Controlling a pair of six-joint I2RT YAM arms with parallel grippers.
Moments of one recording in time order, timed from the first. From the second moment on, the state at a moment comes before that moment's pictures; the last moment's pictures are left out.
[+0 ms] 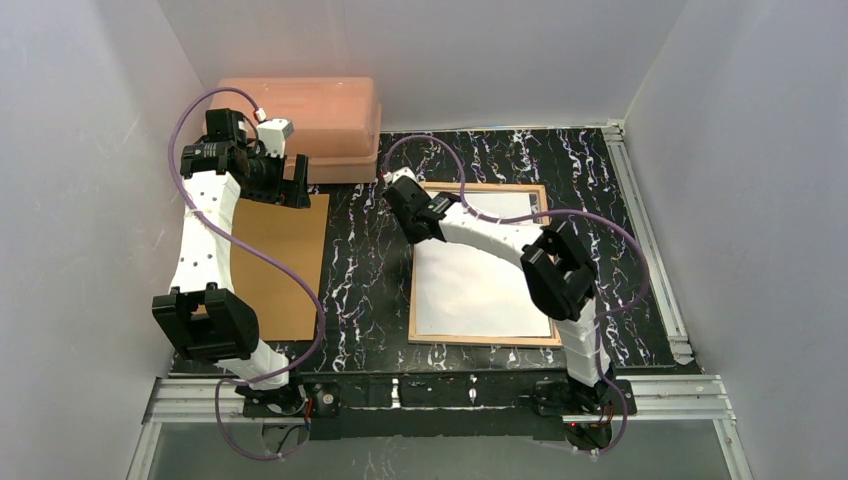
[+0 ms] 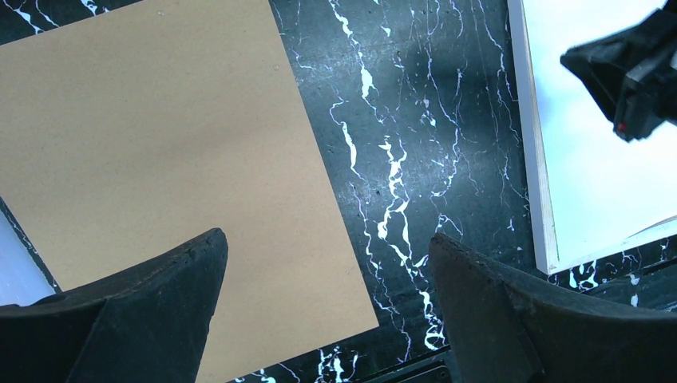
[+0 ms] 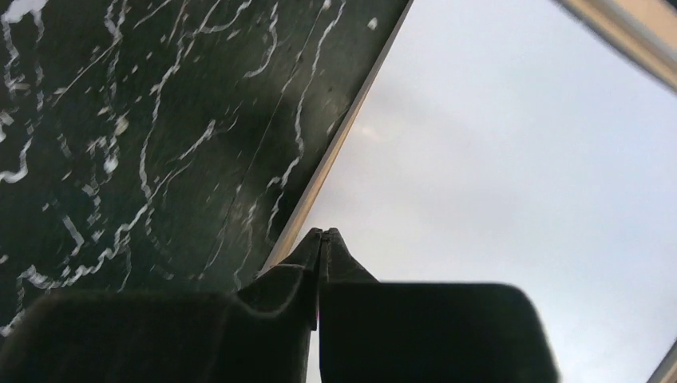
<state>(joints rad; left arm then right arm) 0.11 1.55 1.68 -1.15 0.35 0.30 0.90 2.11 1.72 -0.57 0.35 0.23</state>
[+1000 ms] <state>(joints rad) 0.11 1.54 1.66 -1.15 0.35 0.30 1.01 1.89 1.32 -0.40 0.16 0.42</state>
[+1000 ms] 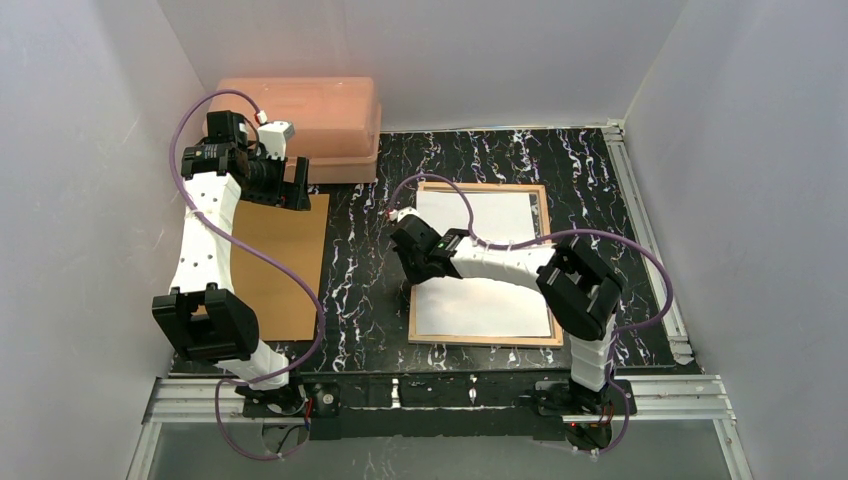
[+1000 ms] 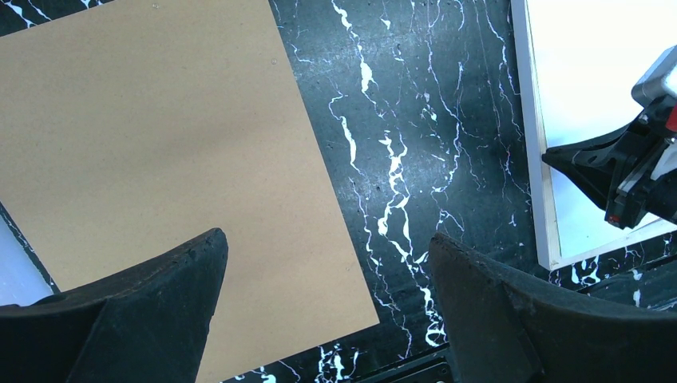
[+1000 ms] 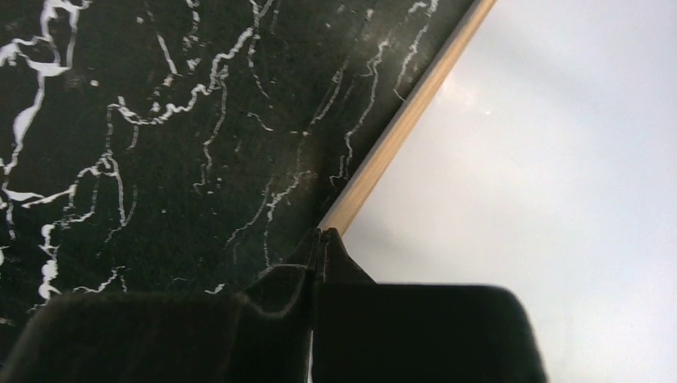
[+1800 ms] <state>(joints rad) 0.12 1.53 1.66 -1.15 0.35 0.31 0.89 1.89 1.25 -0.35 0.14 0.41</state>
